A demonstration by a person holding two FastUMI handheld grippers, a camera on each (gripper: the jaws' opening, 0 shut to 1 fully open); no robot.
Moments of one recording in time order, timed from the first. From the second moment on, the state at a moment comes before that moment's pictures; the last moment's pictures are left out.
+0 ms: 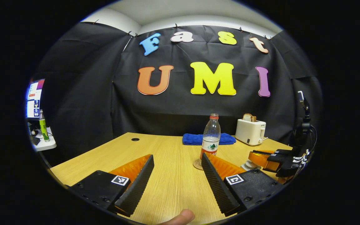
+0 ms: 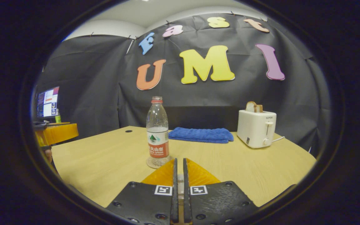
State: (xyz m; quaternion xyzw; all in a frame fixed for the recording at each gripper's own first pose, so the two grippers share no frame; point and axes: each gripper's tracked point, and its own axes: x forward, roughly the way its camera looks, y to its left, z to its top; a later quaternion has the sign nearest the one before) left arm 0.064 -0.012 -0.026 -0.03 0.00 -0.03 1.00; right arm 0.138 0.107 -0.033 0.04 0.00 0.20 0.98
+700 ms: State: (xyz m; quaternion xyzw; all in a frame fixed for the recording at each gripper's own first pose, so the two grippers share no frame) left arm 0.034 -0.042 -0.019 -0.01 0.04 -0.06 1.00; right arm 0.070 0.053 0.010 0.02 -0.03 0.11 0.99
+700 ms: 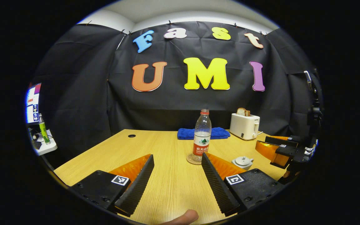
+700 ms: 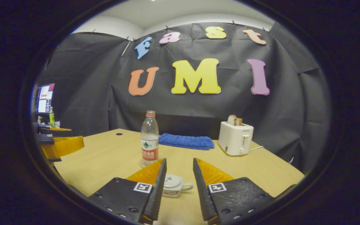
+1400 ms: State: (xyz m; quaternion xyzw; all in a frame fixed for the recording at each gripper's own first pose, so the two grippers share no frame) left arm -0.042 -0.039 0.032 0.01 0.01 -0.04 1.00; right arm -0.042 -0.015 0.059 0.02 -0.03 0.05 1.00
